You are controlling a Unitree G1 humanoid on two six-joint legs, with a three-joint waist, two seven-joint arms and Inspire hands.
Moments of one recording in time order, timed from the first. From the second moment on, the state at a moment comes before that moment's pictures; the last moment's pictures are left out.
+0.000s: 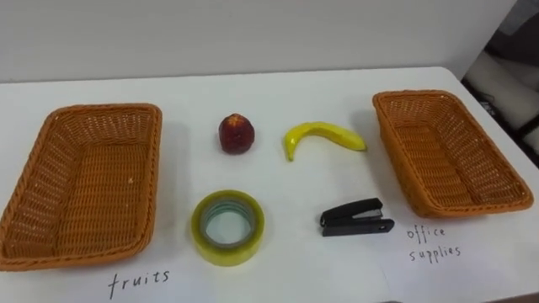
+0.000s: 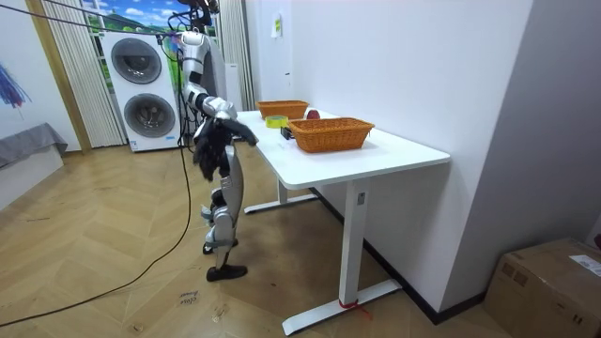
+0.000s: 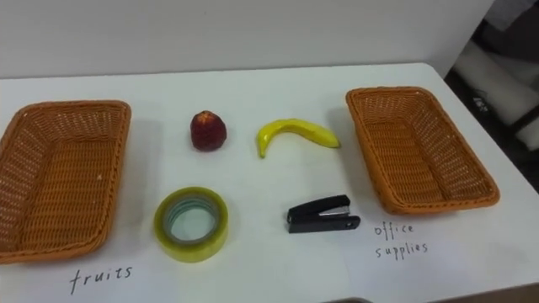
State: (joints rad) left arm 0.33 0.20 0.35 1.04 0.13 0.04 0.25; right arm 0.17 -0.31 -0.72 0.20 0.58 -0.11 -0.96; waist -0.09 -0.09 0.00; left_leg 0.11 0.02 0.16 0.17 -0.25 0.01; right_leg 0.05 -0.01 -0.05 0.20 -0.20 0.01
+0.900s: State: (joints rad) left arm 0.33 0.18 0.27 1.08 0.15 0.04 0.23; right arm 0.13 -0.34 -0.49 -0.31 -0.01 -0.11 -0.82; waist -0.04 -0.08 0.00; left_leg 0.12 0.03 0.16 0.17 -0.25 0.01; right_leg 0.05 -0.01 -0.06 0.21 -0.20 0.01
